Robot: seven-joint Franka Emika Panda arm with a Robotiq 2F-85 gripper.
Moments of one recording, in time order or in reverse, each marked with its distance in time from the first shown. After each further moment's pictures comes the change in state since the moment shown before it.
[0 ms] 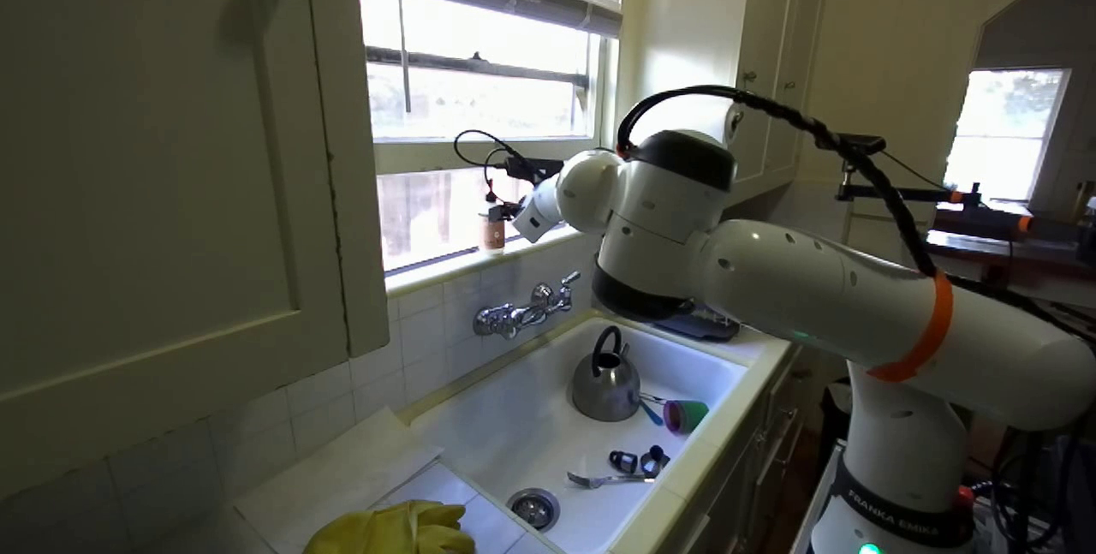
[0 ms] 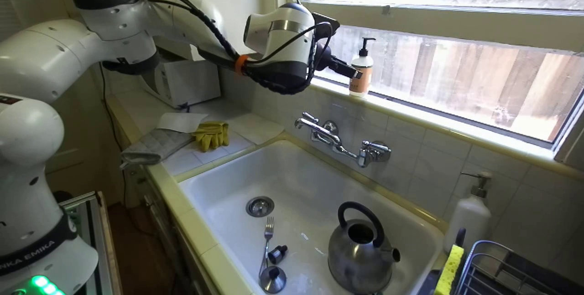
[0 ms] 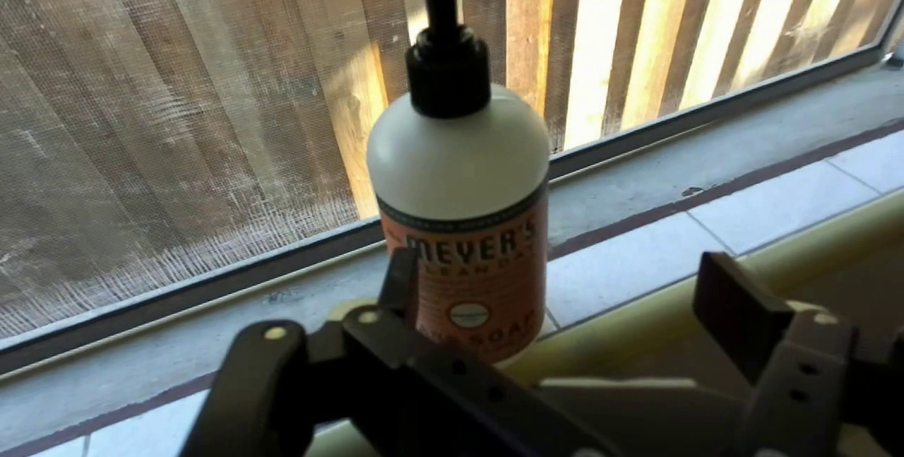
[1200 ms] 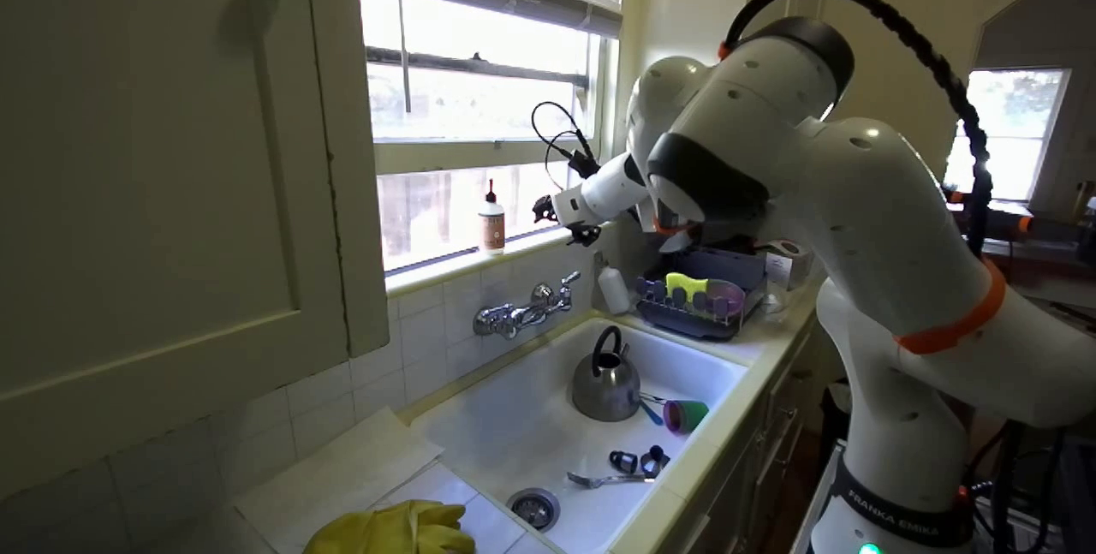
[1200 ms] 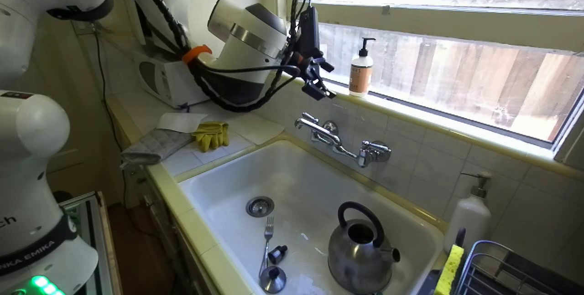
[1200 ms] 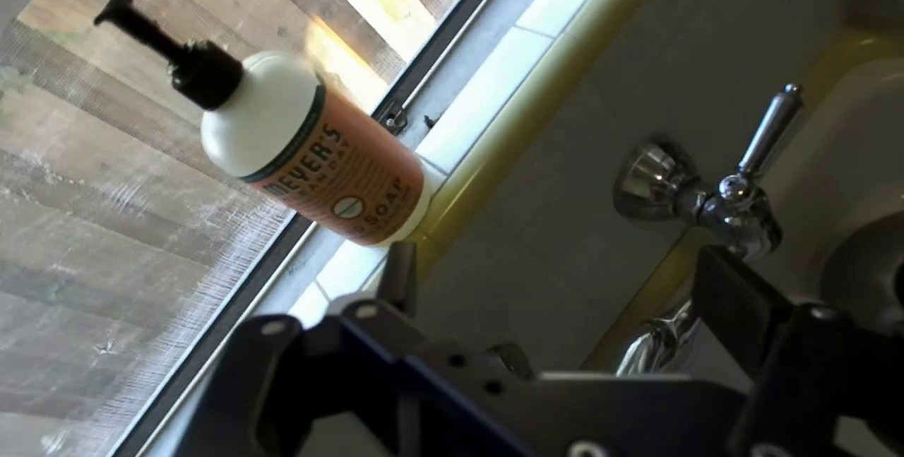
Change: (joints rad) arm 0.191 -0.447 0.009 -0.370 -0.167 -0.075 0.222
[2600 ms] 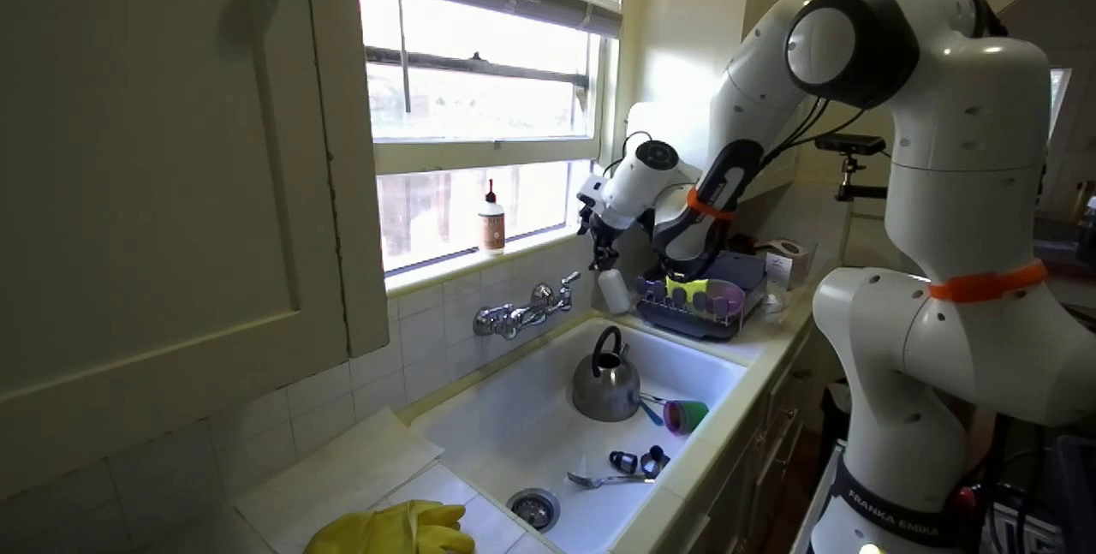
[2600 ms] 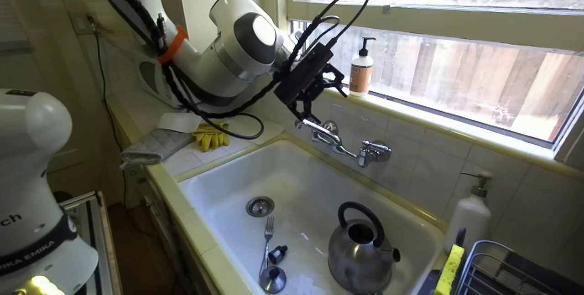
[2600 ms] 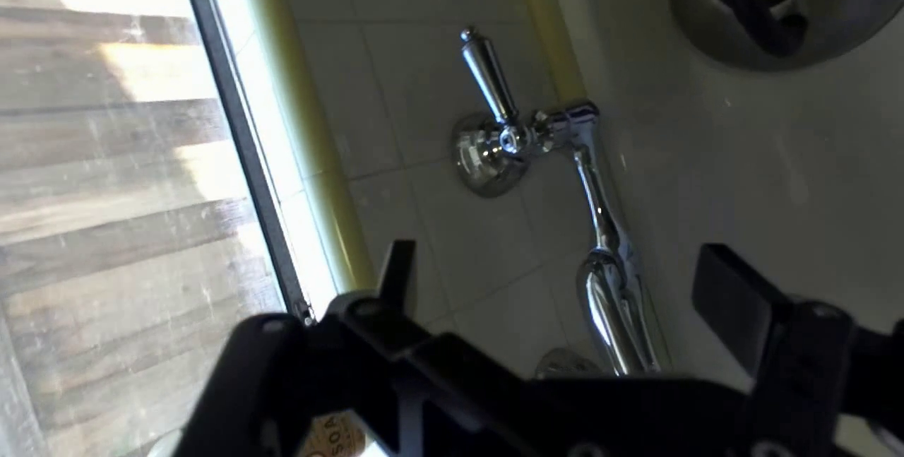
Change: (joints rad) arm 0.101 -0.634 0.033 -0.129 -0.013 -0.564 0.464
